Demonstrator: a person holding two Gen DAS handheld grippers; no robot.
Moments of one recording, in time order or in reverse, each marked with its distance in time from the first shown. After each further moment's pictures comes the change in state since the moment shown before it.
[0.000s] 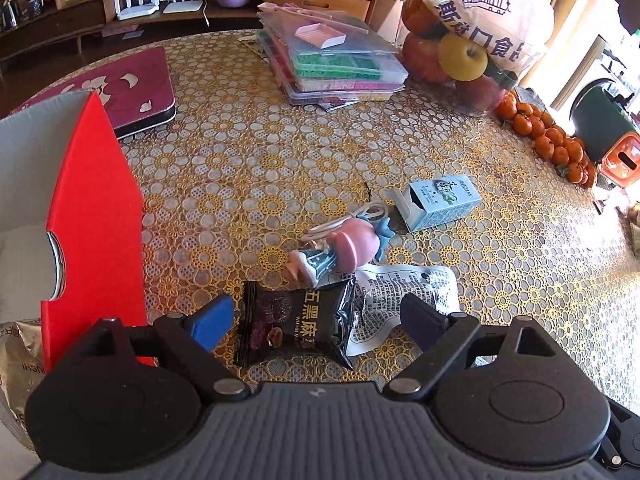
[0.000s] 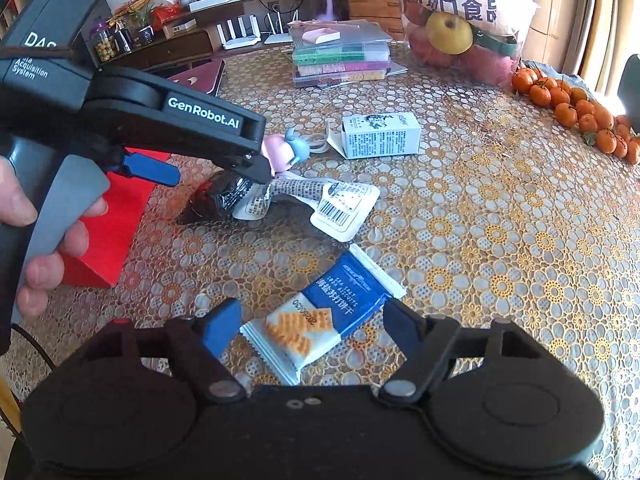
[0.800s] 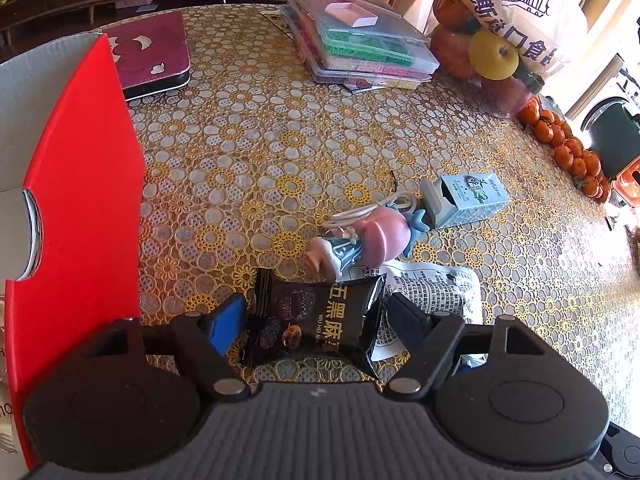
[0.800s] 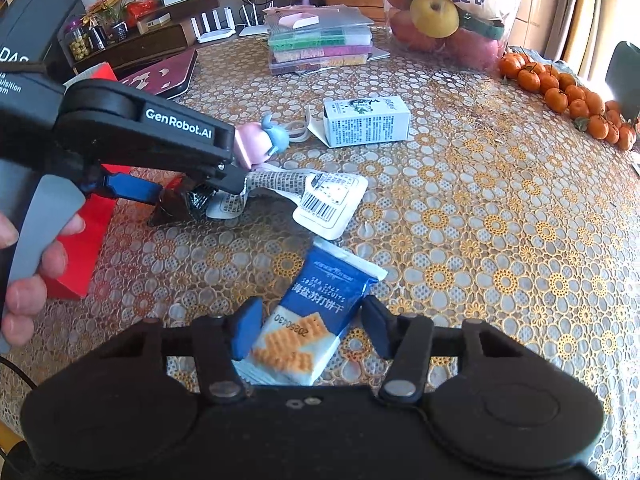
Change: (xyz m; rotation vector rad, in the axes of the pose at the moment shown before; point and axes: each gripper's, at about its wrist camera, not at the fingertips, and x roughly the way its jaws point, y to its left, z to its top) left arm 0.021 0.014 -0.004 -0.073 0.024 -0.001; right arm 0.020 0.001 0.003 0.035 0.021 -0.068
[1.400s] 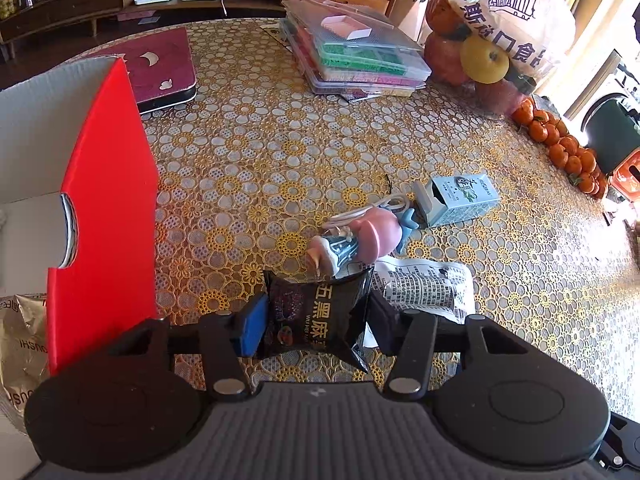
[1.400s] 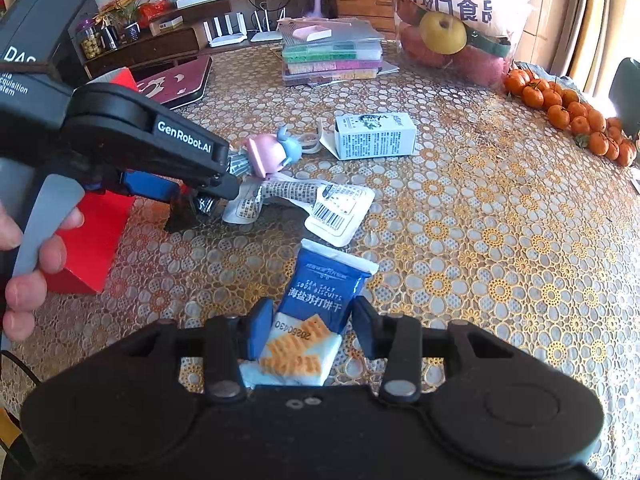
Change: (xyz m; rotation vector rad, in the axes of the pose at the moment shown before) left arm -0.020 -0.004 -0.005 0.018 -0.023 0.020; right arm -0.018 0.006 0.001 -0.036 -0.023 0.015
